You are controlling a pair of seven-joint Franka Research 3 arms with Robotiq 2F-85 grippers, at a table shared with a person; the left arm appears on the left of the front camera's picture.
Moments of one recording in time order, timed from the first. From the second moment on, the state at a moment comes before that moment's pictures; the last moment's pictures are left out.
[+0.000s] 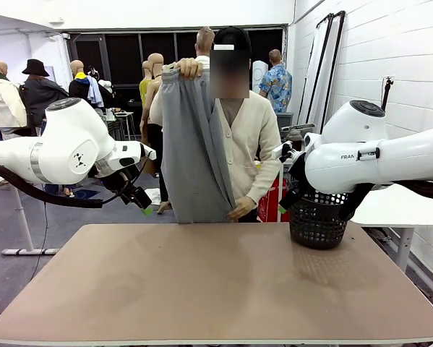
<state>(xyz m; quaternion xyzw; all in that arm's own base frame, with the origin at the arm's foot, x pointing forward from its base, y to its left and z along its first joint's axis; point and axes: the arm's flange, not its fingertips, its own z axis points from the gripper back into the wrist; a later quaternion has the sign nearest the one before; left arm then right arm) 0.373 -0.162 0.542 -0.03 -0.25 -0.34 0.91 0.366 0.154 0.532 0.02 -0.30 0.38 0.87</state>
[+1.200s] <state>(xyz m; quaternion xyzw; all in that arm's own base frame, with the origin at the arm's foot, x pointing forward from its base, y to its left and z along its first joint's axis) 0.373 -0.162 0.542 -0.03 -0.25 -0.34 0.91 0.366 0.154 0.532 0.02 -0.30 0.38 0.87</state>
